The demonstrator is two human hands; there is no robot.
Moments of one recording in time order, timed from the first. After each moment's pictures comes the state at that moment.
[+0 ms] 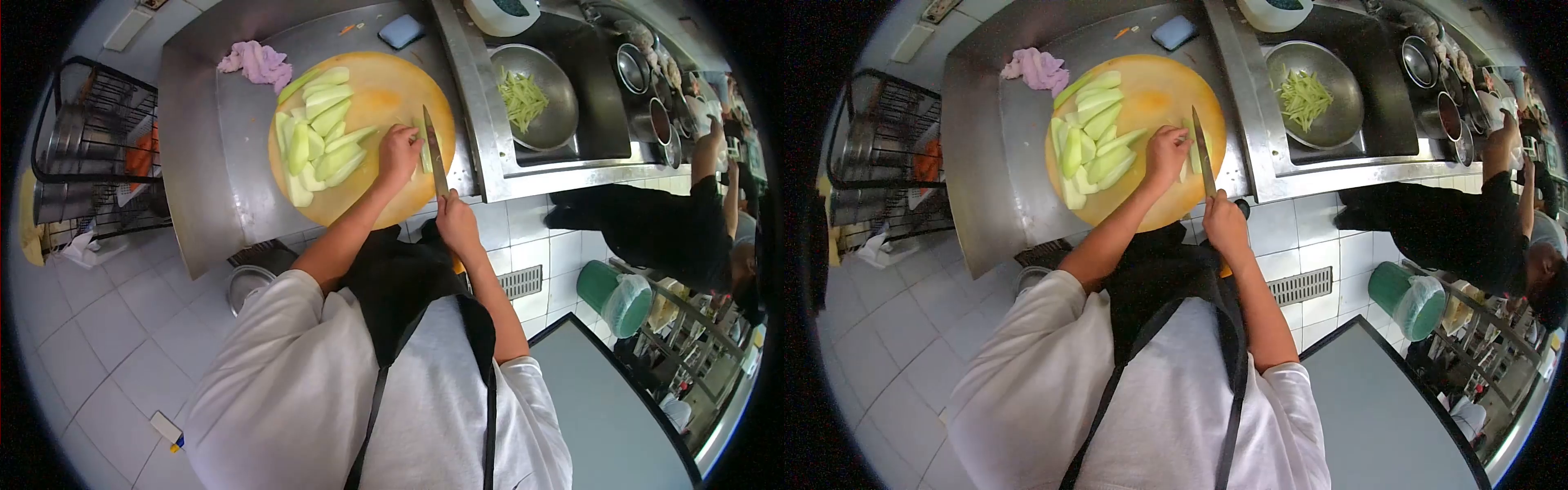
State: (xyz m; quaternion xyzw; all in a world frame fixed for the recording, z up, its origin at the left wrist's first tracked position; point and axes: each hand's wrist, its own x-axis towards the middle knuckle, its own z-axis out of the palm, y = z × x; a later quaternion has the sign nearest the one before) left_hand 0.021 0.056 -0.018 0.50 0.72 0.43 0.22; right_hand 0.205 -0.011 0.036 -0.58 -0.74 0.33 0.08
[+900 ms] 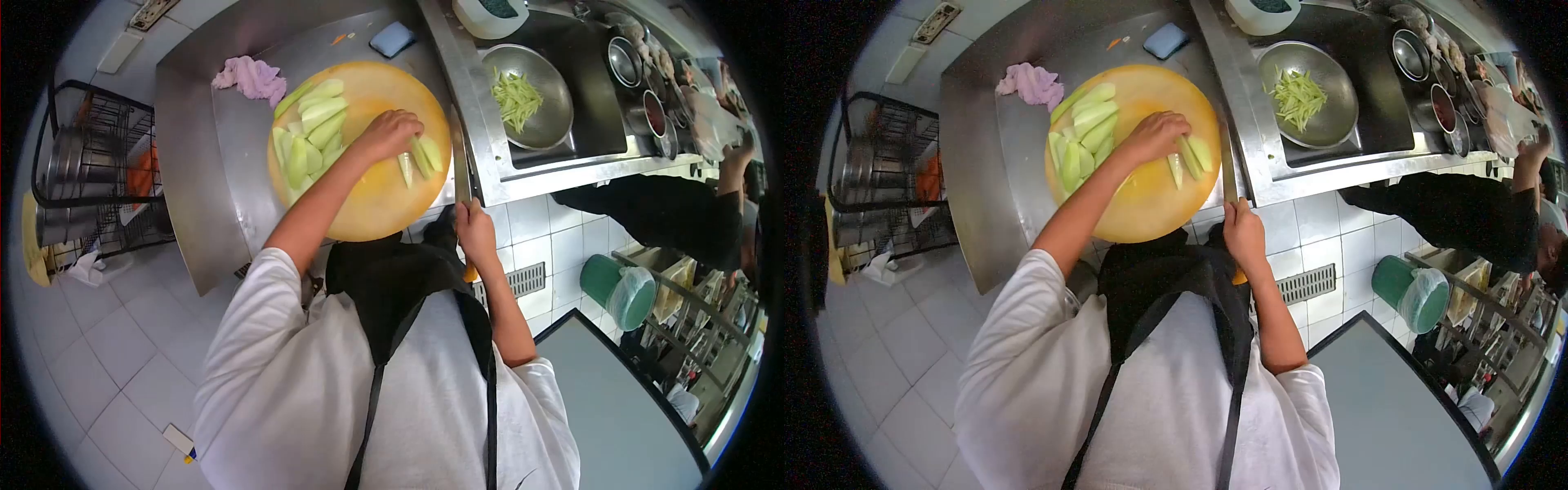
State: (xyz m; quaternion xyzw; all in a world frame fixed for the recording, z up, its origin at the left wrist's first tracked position) left_hand -0.046 0.115 0.027 0.83 0.49 0.19 0.21; right_hand 0.237 -0.006 0.055 -0.63 -0.66 0.39 0.15
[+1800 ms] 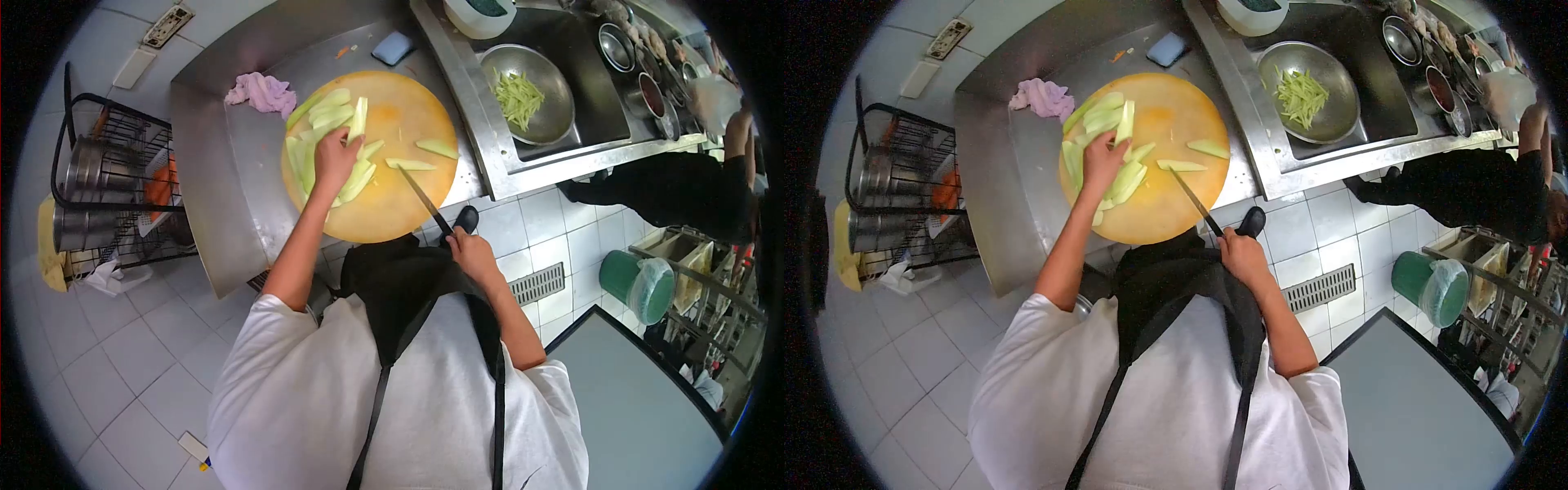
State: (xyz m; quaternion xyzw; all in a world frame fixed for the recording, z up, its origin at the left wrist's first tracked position) left_hand -0.106 0.033 0.072 0.50 0.76 0.32 0.25; right_hand 0.243 -0.069 0.032 -0.53 -0.77 0.34 0.07
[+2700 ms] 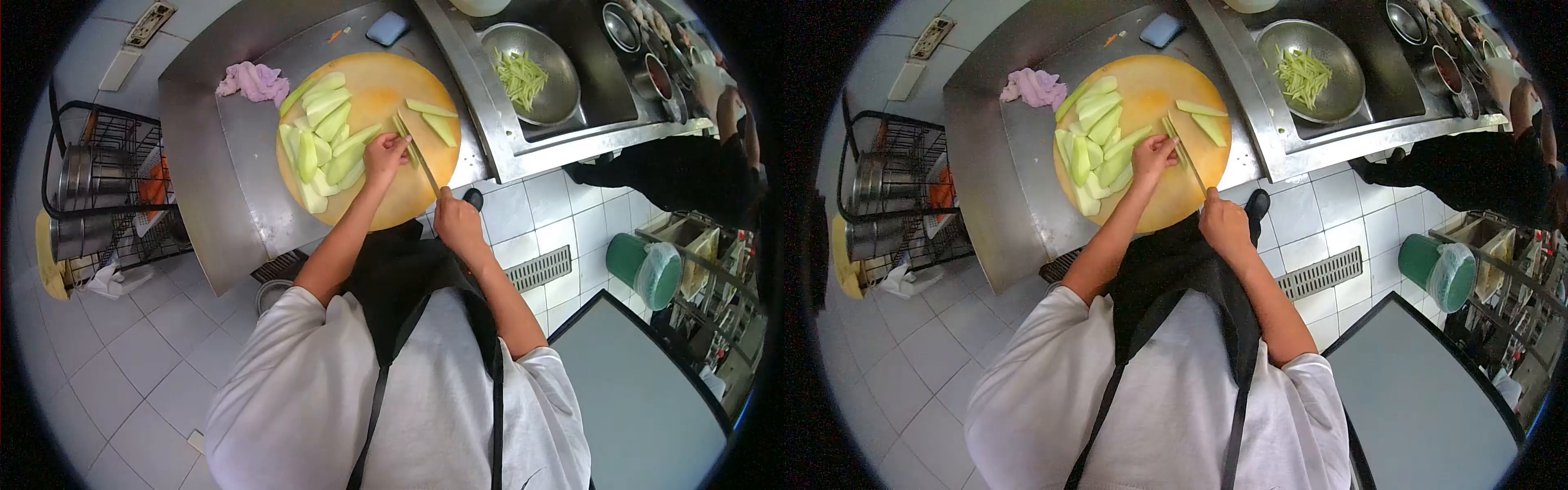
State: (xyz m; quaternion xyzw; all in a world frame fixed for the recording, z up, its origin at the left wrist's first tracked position) left_hand -0.018 0.025 -0.033 0.25 0.67 0.49 0.50; right_hand 0.181 -0.047 0.052 -0.56 -0.77 0.29 0.08
